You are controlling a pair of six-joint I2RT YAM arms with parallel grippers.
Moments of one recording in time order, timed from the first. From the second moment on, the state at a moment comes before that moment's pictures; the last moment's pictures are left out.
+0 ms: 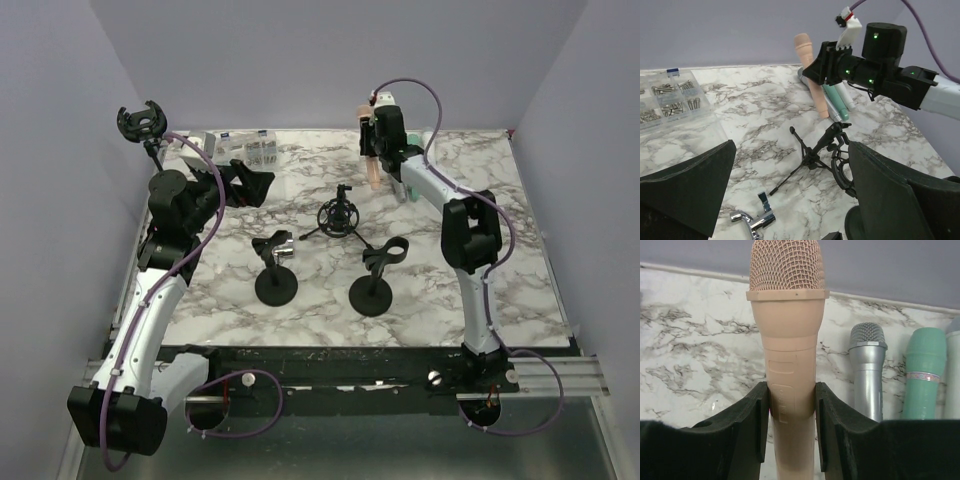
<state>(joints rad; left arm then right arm) -0.15 0.98 0.96 0.00 0.37 -0.36 0.37 2.23 1.89 -0.04 0.18 0.07</state>
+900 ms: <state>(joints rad) -0.15 1.00 0.97 -0.03 0.37 -0.34 0.37 2.64 2.30 -0.23 0.29 0.12</state>
